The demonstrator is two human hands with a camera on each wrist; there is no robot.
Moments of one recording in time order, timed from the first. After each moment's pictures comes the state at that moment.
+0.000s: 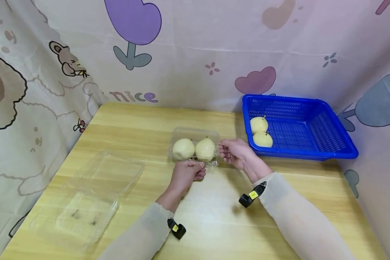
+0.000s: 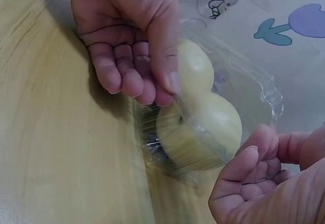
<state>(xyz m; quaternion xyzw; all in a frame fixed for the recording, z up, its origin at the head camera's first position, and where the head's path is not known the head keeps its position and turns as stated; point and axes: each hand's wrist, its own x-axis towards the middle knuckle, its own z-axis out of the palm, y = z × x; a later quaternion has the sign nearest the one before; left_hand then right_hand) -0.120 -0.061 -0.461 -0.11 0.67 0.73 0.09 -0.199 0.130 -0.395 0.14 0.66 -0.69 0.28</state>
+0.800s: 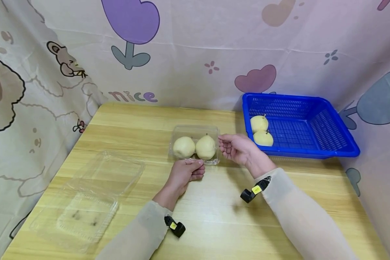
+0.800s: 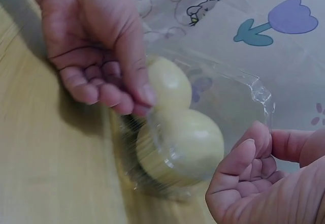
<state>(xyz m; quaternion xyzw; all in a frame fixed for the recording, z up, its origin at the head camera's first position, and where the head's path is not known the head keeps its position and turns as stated) -0.128 -0.069 -0.459 -0.12 0.61 0.77 0.14 -0.206 0.138 -0.382 0.13 0.57 -0.75 0.31</state>
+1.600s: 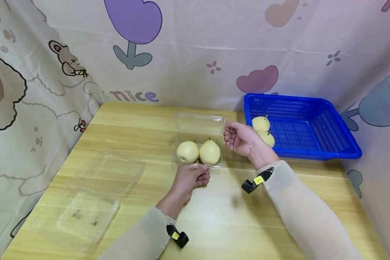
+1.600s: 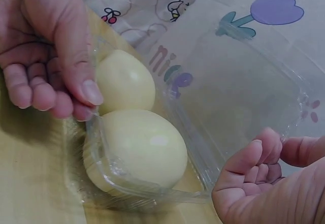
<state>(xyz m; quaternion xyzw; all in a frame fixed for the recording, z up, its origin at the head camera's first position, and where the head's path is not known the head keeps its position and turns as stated) -0.109 -0.057 -0.455 -0.14 0.60 0.78 0.15 -0.229 0.142 -0.366 0.16 0.52 -0.78 0.30</state>
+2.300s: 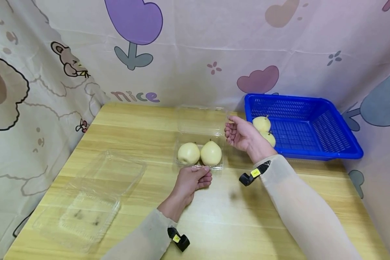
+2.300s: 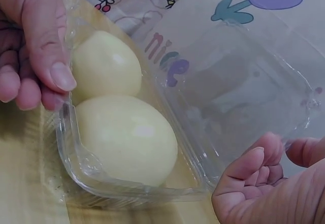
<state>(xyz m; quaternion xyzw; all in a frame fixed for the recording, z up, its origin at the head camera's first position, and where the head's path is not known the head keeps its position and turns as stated) -0.103 -0.053 -0.457 -0.14 0.59 0.78 0.15 -0.247 0.140 -0.366 0.19 0.52 -0.78 0.28</state>
